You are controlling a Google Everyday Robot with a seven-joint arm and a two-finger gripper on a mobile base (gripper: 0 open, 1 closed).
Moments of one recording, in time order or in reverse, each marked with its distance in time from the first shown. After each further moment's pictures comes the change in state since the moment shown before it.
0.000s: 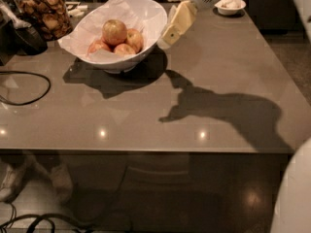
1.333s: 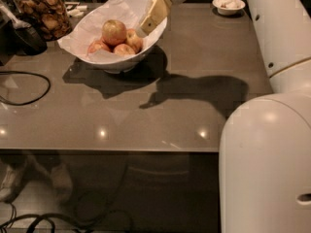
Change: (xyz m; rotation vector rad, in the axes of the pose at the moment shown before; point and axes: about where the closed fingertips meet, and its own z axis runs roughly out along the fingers) arm -0.047 -0.035 0.047 -0.083 -0.165 -0.087
